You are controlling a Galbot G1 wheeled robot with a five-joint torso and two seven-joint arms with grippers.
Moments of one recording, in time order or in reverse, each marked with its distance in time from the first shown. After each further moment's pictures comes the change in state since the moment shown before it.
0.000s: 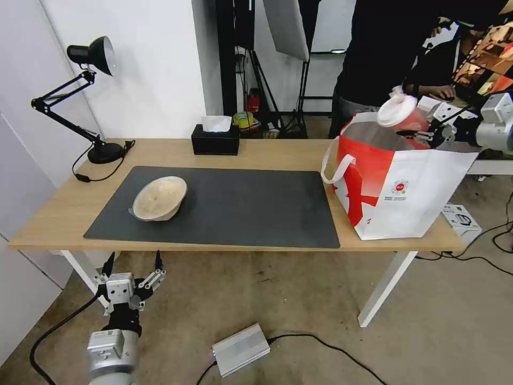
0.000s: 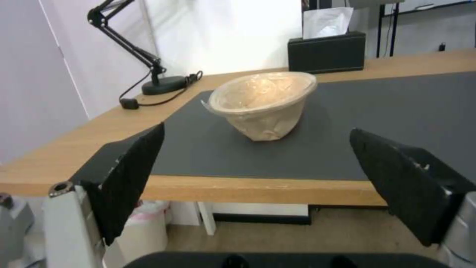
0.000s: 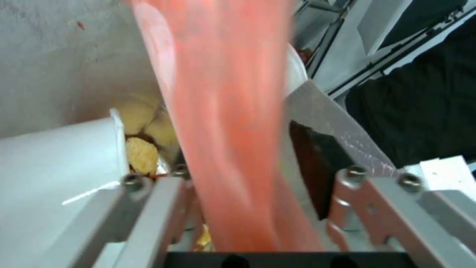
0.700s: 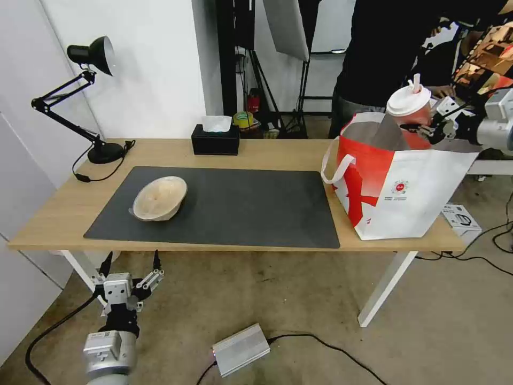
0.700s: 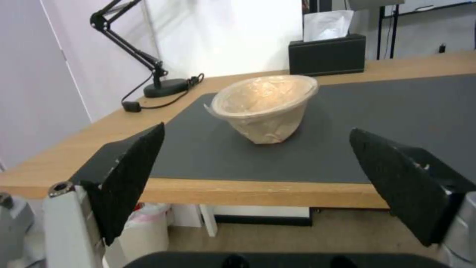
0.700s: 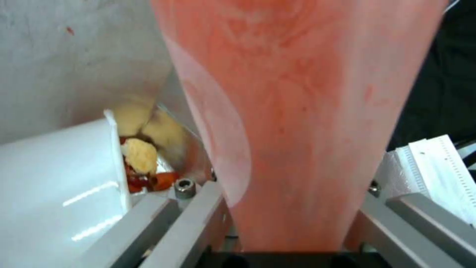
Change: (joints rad) left arm 0.012 0.003 -0.006 -0.016 -0.003 0.000 0.000; right arm -0.008 -0.013 0.010 0.012 0.029 -0.049 0.018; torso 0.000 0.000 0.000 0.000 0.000
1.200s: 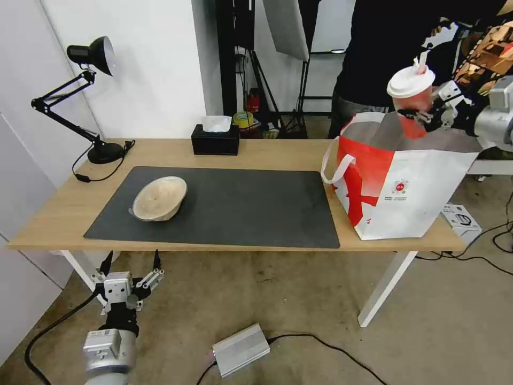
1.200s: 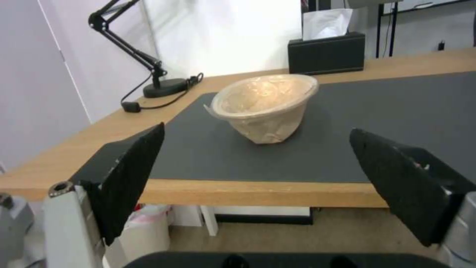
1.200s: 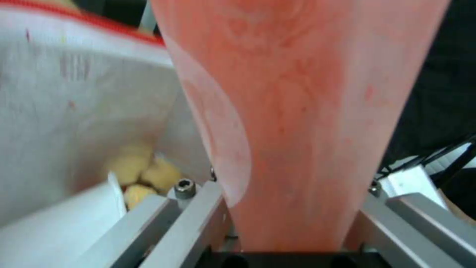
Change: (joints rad) left arm -0.002 0.012 -0.003 -0.005 -0.004 0.014 0.000; right arm -0.030 -0.012 0.032 0.082 0.142 -0.050 0.129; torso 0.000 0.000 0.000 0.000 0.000
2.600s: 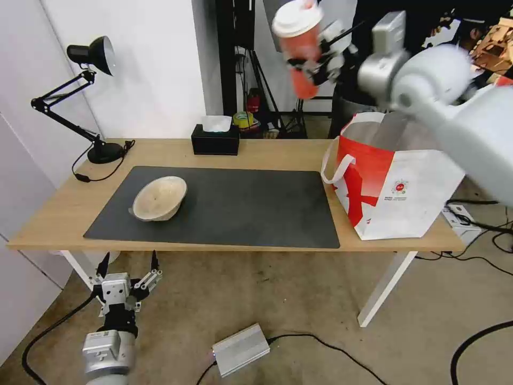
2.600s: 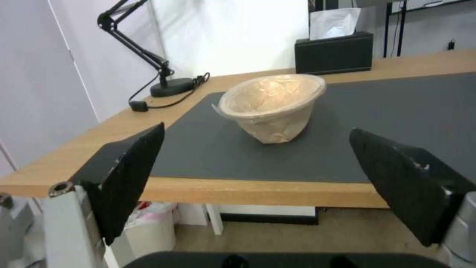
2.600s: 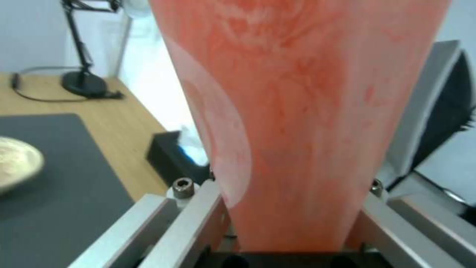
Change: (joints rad) left arm 0.004 -0.025 -0.006 -0.007 0.019 0.000 0.000; right arm 0.347 0.275 -0.235 0.186 0.278 -0.176 0.310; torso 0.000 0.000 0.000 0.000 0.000
